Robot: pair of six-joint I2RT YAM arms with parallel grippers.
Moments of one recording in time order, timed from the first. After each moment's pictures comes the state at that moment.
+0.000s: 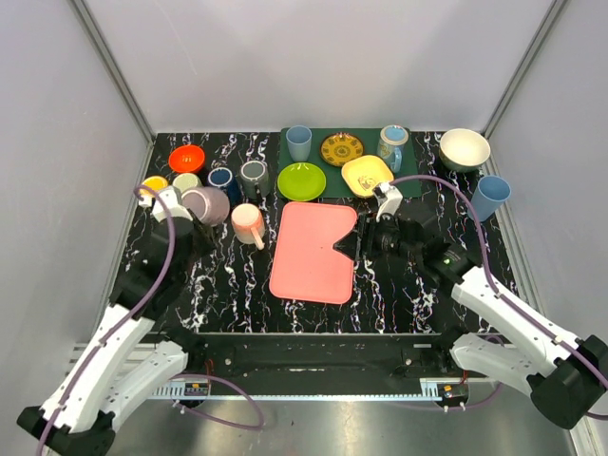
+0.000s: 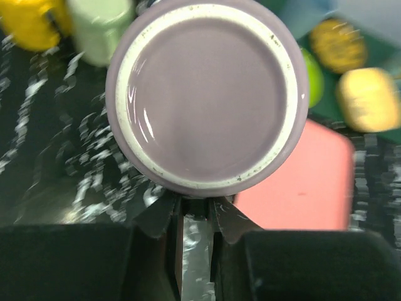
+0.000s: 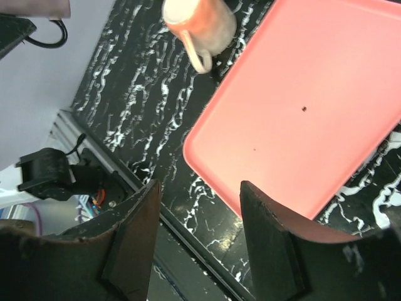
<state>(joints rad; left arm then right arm) -0.50 0.64 0.85 -0.60 -0.45 -0.58 0.63 0.98 0.79 -0.21 -0.30 0.55</state>
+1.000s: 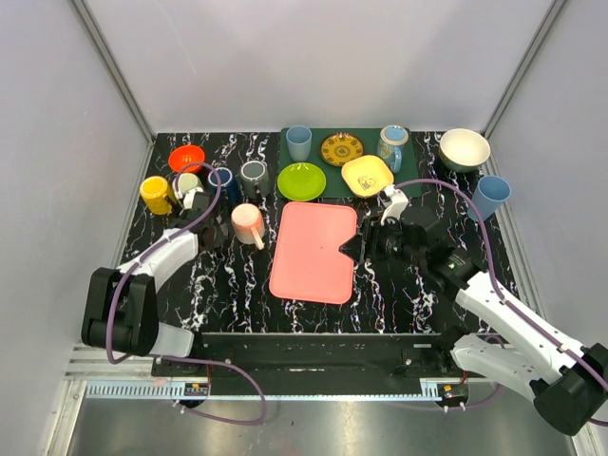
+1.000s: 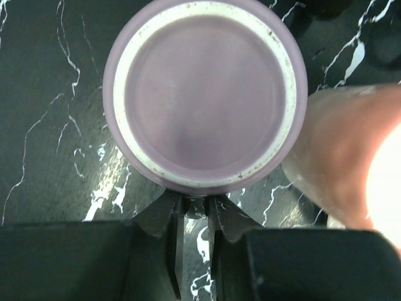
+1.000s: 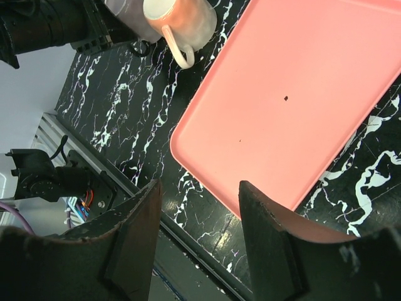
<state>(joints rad) -0.19 1.37 0.77 -0.39 -0.33 -0.57 0.63 0.93 0.78 -0.29 -0.22 0.54</state>
